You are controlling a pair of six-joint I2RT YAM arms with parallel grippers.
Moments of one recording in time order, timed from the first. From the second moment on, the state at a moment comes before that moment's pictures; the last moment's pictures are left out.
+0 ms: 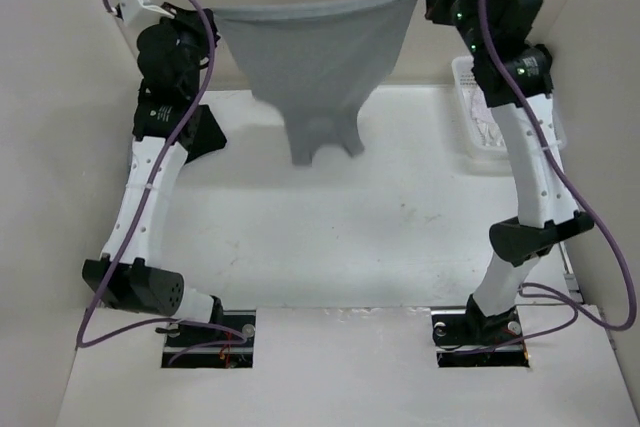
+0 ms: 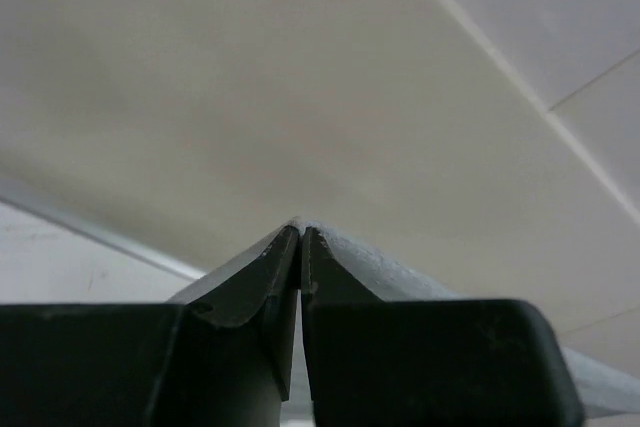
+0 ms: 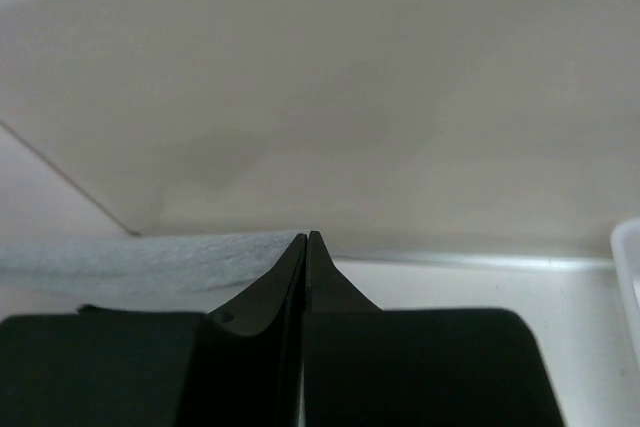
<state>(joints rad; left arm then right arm) -0.15 1.46 1.67 -0.08 -0.23 -0.71 0.34 1.80 2.36 -0.52 0.12 0.29</state>
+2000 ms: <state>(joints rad) -0.11 1.92 1.39 0.28 -0.27 -0.93 0.28 2.10 1.78 -0.04 0.00 0.56</state>
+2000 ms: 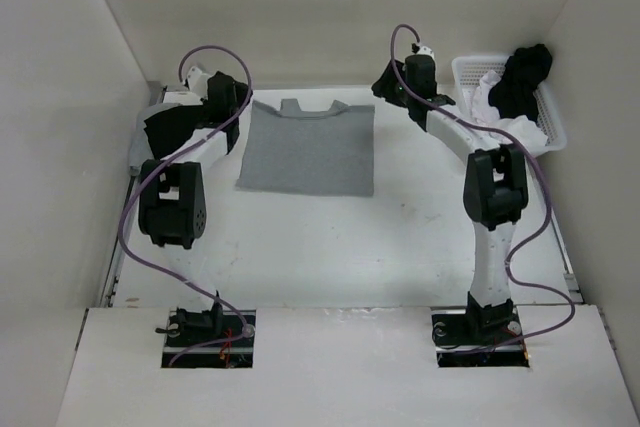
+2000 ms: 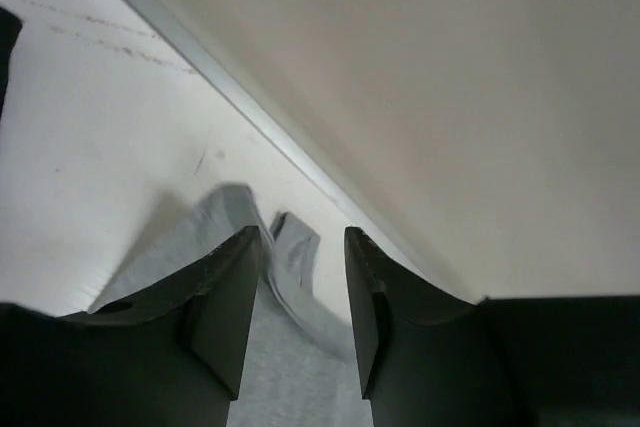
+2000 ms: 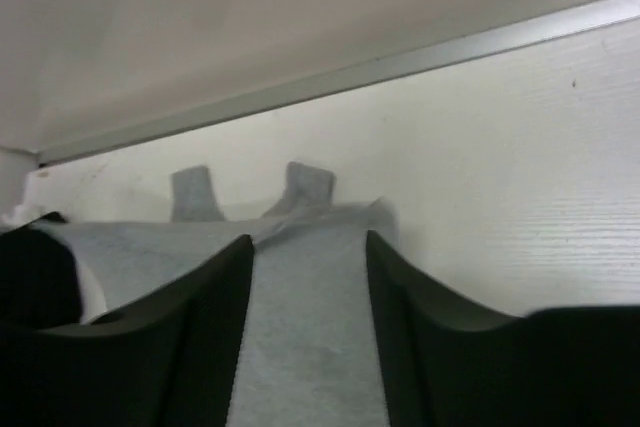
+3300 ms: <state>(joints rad) -0.03 1.60 0.38 0.70 -0.09 -1.14 0.43 1.68 0.67 0.41 -0.03 0.89</state>
